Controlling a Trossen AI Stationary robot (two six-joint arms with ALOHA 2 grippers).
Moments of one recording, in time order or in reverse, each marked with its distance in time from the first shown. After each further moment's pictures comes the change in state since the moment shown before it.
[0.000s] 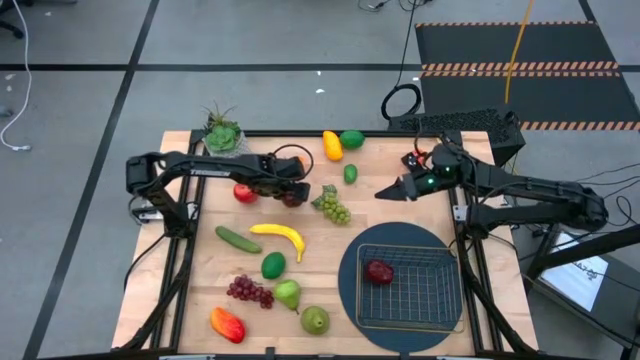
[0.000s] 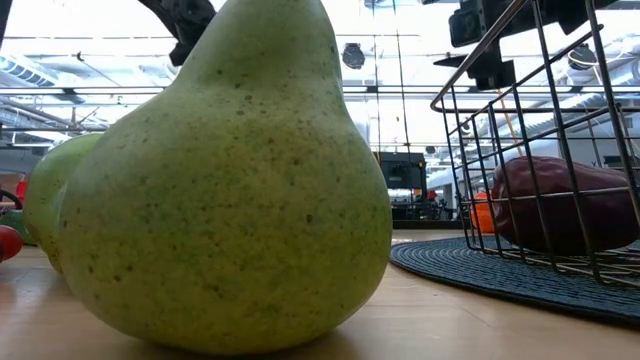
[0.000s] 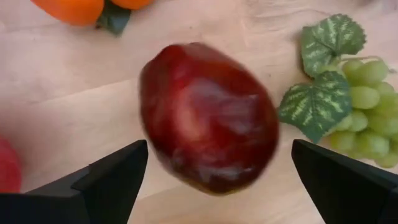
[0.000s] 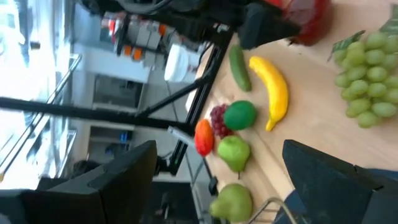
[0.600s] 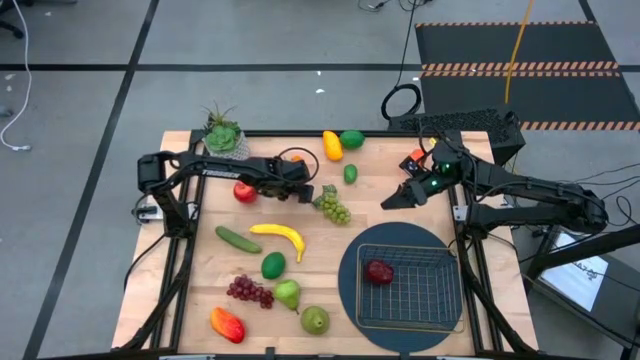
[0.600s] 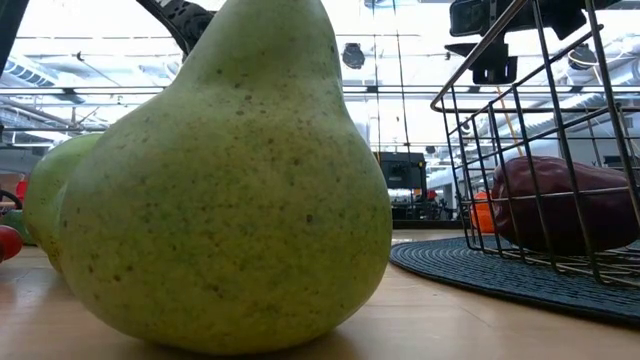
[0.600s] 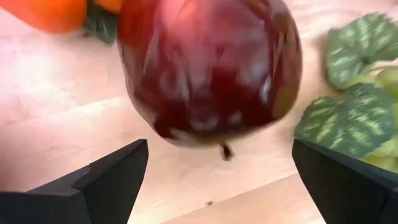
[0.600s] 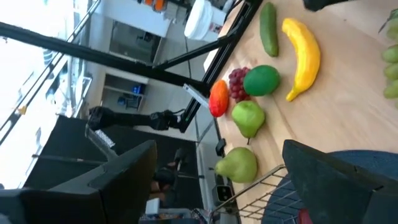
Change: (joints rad) left arm 0.004 0.081 0.000 0.063 -0.034 0.017; right arm -0.039 0.000 0.000 -0.001 -0.238 -0.128
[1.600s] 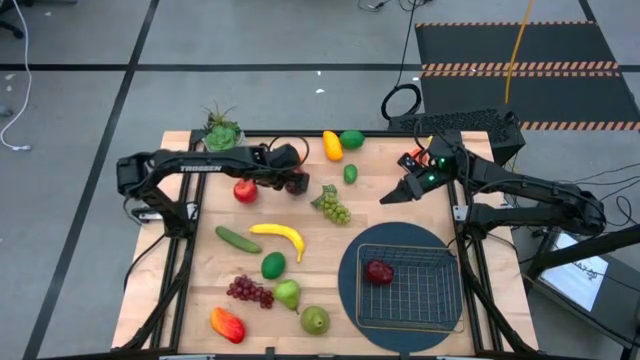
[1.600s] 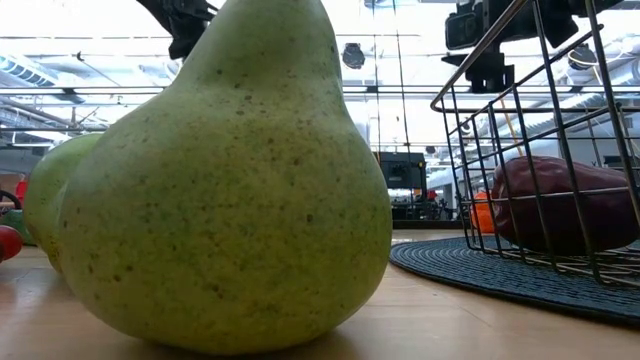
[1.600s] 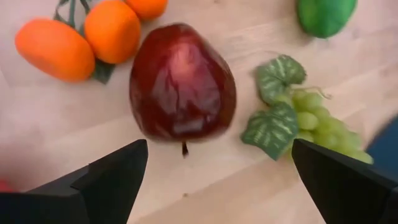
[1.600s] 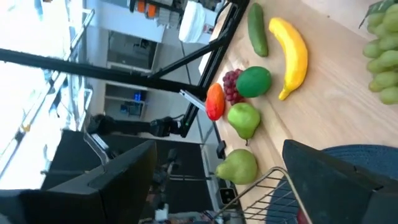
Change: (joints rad) left arm 0.061 -0.154 0.001 0.000 0.054 0.088; right arm -0.072 0.037 0.000 0.000 -0.050 0.049
